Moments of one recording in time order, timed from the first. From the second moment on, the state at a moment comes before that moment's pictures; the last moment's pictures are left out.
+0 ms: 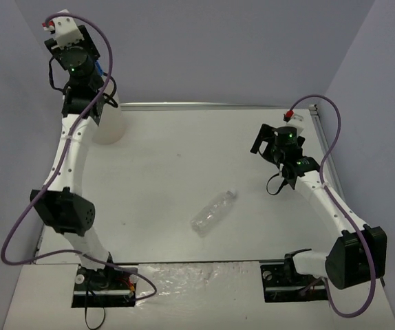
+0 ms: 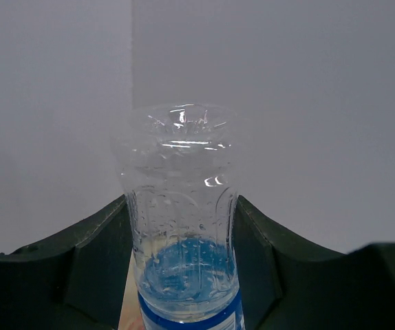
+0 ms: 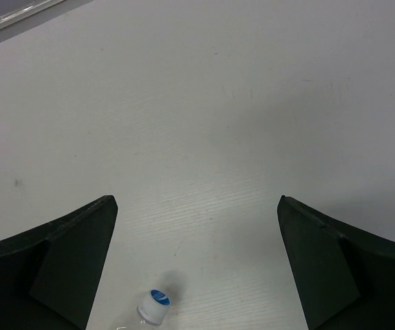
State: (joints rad) left arm -0.10 1.75 2.00 0.05 -0.57 0.00; right arm 0.24 1.26 0.96 -0.26 0.25 0.46
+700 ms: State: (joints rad) left arm -0.01 2.24 2.19 0.17 -0.71 0.05; right arm 0.24 1.41 0.99 -0.20 0.26 0.39
